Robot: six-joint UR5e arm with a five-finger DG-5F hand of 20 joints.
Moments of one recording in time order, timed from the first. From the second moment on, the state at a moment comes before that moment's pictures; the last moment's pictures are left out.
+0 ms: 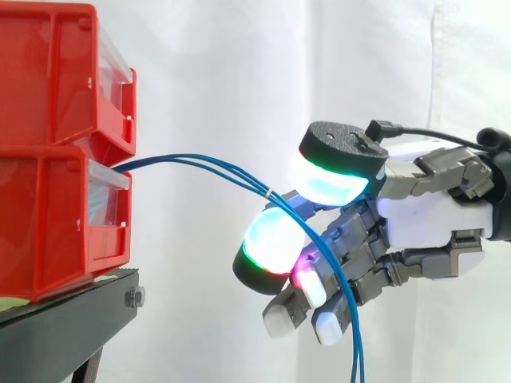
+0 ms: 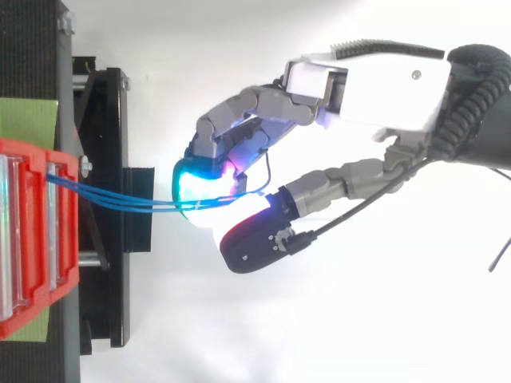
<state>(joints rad) 0.13 -2.24 -1.22 -2.88 -1.37 -0.34</state>
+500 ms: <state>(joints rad) 0.13 -2.21 -1.22 -2.91 -1.36 -0.35</state>
